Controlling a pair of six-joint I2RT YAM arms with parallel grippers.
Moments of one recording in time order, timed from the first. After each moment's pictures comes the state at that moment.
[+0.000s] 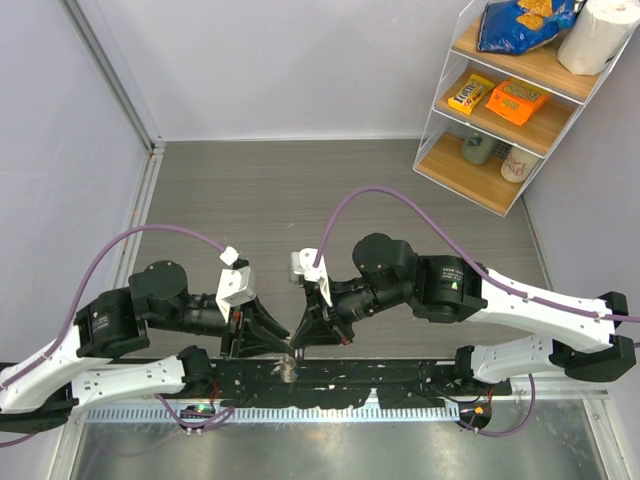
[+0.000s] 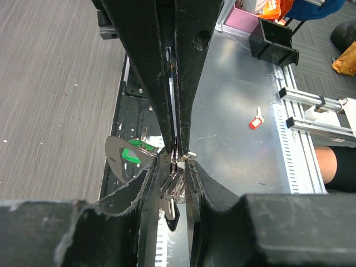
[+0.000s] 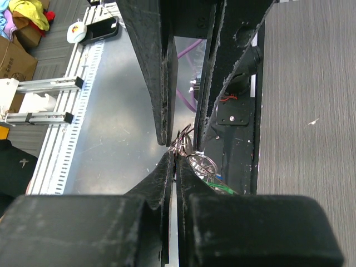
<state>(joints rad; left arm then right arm) -1.19 0.65 1.11 -0.72 0.44 -0.22 1.33 1.20 1.39 -0.55 -0.47 0.14</state>
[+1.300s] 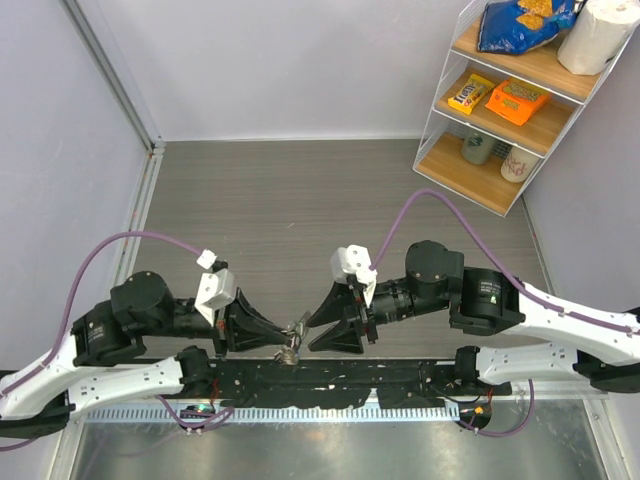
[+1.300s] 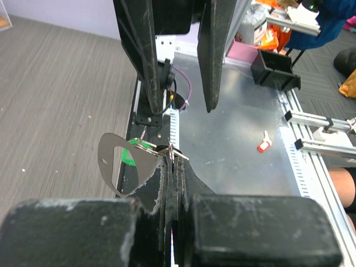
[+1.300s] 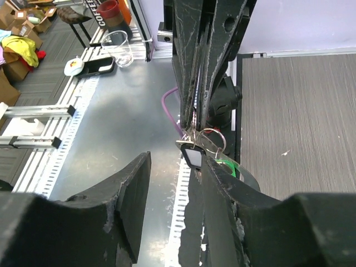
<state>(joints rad) -1.19 0.55 1.02 -0.57 0.40 -0.22 1.33 1.01 1.23 -0.37 -0.41 0.13</state>
